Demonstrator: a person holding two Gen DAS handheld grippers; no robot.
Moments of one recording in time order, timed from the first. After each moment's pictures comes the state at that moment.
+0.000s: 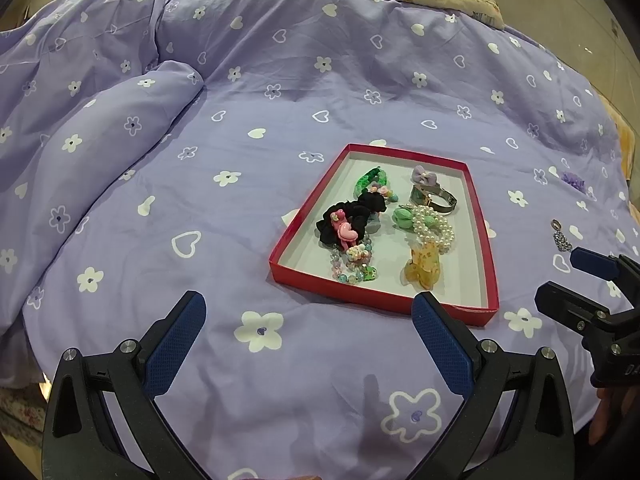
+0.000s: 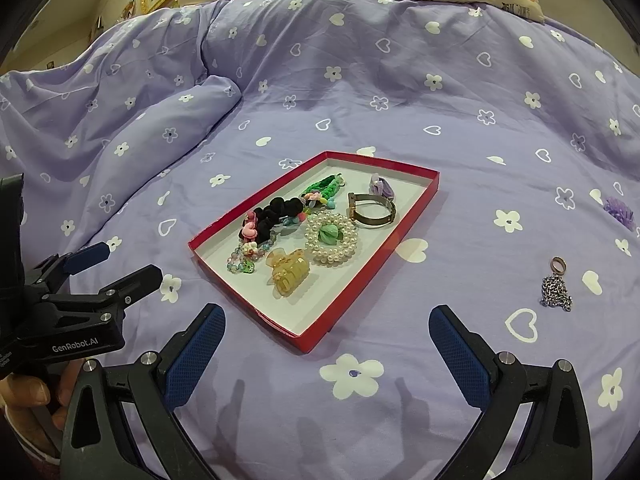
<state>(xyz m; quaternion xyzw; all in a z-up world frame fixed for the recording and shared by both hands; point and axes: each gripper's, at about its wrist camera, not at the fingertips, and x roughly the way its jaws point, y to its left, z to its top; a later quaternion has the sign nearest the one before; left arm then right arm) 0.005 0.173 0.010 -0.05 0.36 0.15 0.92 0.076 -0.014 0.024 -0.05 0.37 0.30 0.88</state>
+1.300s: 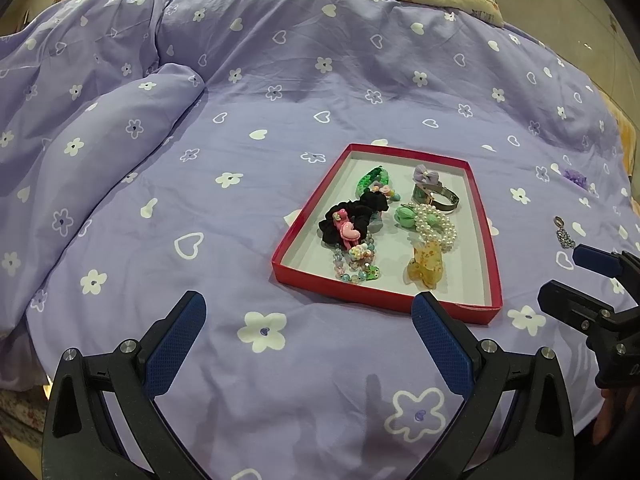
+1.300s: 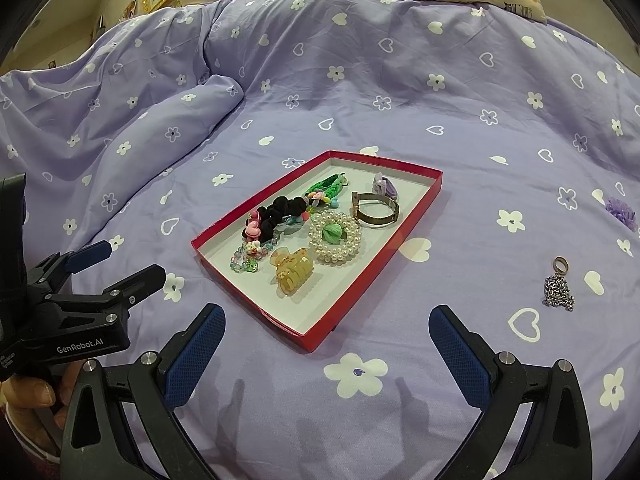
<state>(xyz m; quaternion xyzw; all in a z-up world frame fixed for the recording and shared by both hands) 0.005 0.174 0.011 -0.04 0.36 0.15 0.92 0.072 -0.011 0.024 -0.05 0.37 0.30 0.87</state>
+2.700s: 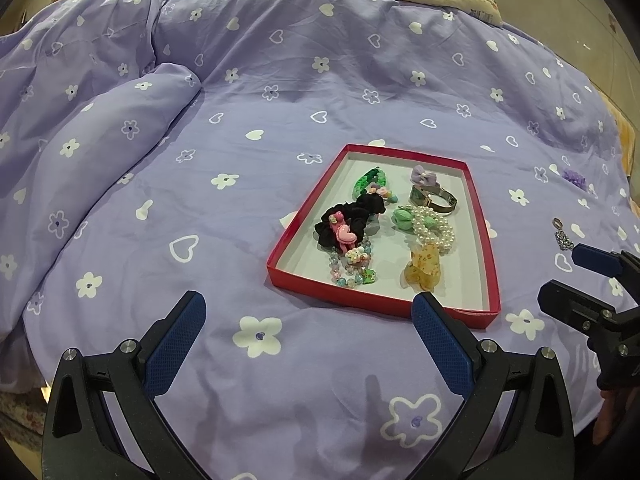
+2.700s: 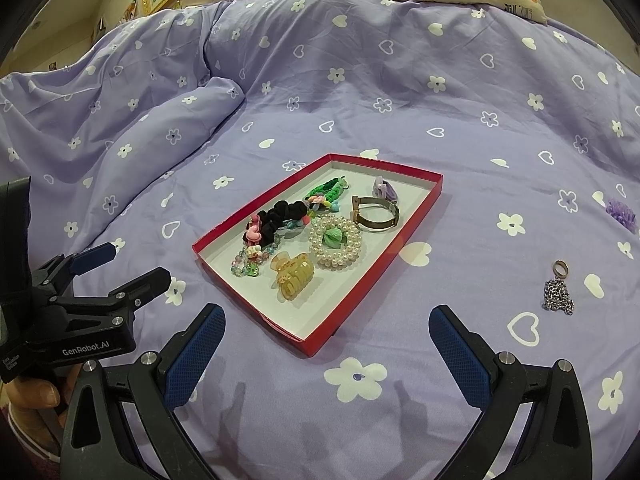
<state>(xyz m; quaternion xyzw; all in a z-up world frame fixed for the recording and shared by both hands) 0.012 0.175 0.011 -0.04 0.36 0.15 0.92 0.072 -0.009 0.026 -0.05 0.37 0.31 0.87</state>
